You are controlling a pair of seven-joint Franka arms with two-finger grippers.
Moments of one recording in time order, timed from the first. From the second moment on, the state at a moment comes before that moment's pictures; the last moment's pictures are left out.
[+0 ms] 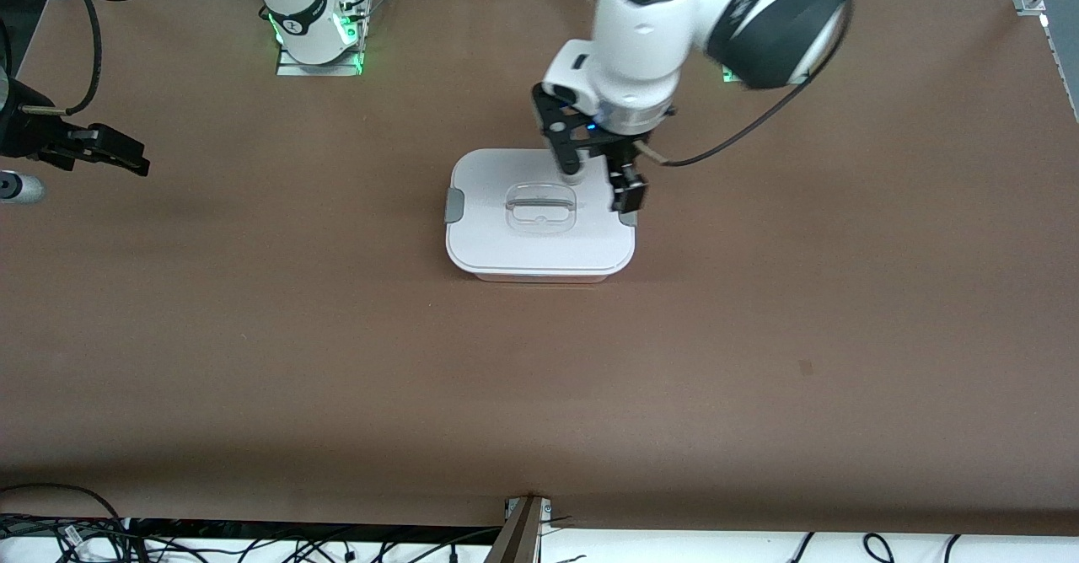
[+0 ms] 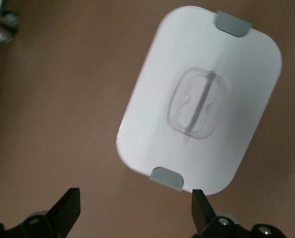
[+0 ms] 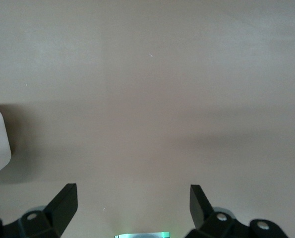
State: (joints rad) left arm -0.33 0.32 -0.37 -1.36 0.14 1.73 0.41; right arm 0.06 0.08 -0.07 -1.51 -0.03 1.50 0.05
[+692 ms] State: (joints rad) left arm -0.11 0.08 -0.12 -1.51 0.10 1.72 0.04; right arm 0.06 0.08 -0.06 -1.51 -0.03 1.50 0.05
